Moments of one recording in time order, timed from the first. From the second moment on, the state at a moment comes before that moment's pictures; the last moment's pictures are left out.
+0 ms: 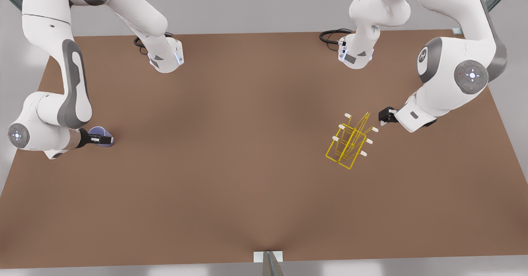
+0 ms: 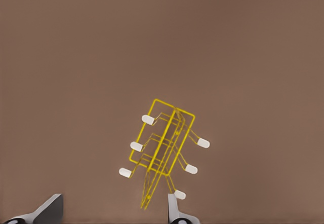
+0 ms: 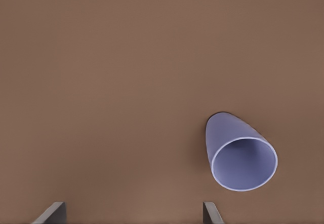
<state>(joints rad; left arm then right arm) -0.20 0.16 0.05 -1.48 -0.01 1.55 0.01 -0.61 0.31 0.41 -1.82 -0.10 1.77 0.01</state>
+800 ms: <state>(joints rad) -0.21 0.19 0.04 -1.49 -0.01 1.55 -0.03 -0.77 0.38 0.40 -2.04 -0.13 2.03 -0.10</state>
